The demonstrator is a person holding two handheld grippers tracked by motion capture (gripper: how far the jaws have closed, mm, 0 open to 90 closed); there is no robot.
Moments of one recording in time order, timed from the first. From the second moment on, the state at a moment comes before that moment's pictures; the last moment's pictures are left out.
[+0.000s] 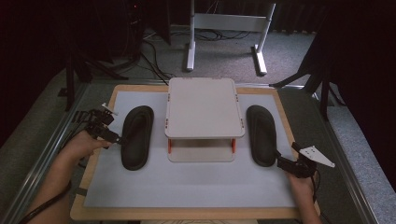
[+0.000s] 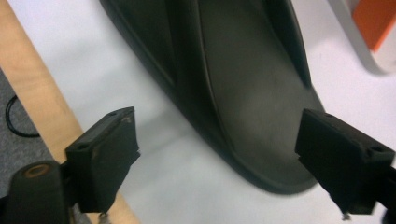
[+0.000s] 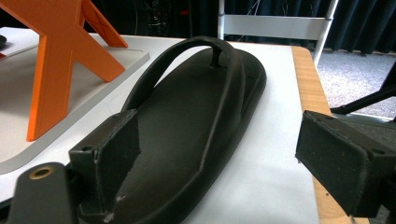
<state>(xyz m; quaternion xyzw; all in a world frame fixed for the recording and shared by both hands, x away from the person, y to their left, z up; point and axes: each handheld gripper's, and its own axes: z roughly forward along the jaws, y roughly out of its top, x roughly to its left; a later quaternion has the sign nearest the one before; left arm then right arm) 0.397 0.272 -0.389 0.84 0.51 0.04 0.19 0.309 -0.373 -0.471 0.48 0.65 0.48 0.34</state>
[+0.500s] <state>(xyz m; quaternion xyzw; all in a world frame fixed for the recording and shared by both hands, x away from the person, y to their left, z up) 0.438 0.259 -0.390 0.84 0.52 0.02 0.17 0.310 -0.372 -0.472 0.48 0.66 0.48 0.33</state>
